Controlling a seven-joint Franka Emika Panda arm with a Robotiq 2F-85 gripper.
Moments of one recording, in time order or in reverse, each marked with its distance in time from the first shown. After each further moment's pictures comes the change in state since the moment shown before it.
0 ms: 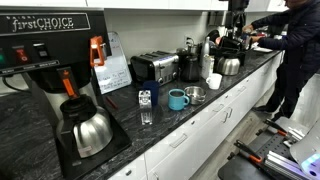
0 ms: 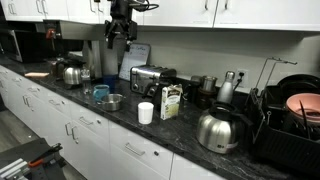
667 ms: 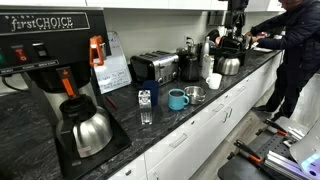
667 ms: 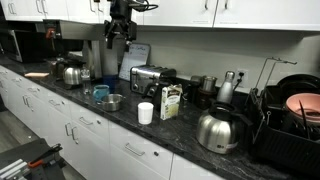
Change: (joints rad) arm 0.004 0.001 0.002 -0.001 0.009 0.001 -0.004
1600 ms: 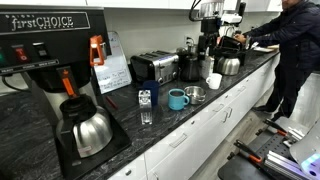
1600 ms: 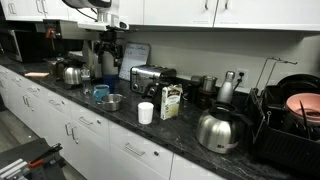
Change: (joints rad) arm 0.113 0.095 0.142 -0.125 0.073 0.318 0.070
